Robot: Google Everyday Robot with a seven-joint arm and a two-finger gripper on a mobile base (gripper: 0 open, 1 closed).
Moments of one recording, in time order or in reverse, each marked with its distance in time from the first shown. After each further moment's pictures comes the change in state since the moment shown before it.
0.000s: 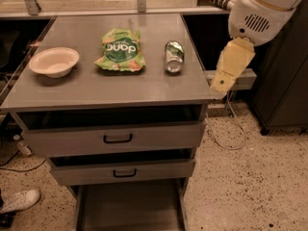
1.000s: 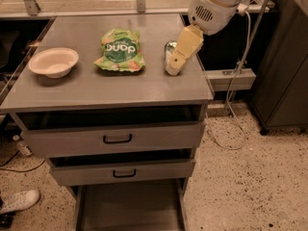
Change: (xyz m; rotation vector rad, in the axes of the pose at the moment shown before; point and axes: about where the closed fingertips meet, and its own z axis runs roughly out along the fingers) arm -0.073 -0.052 0.039 0.040 -0.072 0.187
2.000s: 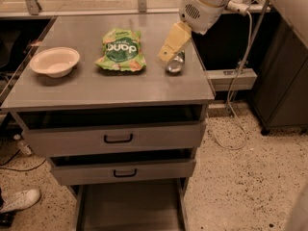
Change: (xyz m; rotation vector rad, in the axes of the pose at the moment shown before) arm -0.031 -0.016 0.028 -0.044 -0.037 0.064
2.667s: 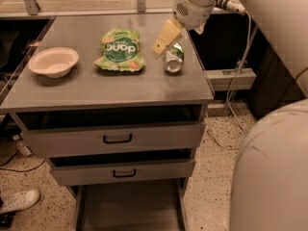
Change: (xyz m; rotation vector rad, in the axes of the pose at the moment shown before) arm -0.028 -0.038 0.034 0.016 0.010 0.127
